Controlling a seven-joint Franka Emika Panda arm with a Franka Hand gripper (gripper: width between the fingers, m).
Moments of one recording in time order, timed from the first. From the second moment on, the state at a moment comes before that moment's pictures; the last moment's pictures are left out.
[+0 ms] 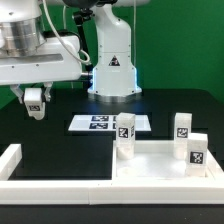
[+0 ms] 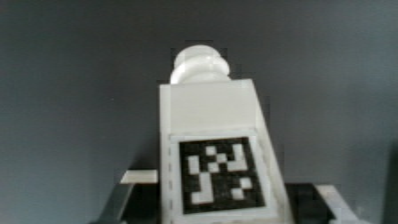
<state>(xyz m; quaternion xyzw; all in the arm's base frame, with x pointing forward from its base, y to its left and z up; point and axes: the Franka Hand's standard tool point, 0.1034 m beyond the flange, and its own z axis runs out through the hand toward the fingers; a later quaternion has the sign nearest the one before) 0.479 -0.163 0.108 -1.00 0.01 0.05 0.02</state>
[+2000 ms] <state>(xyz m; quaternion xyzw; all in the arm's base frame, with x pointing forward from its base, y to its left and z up) 0.609 0.011 0.116 -0.97 0.13 -0.20 0.02</state>
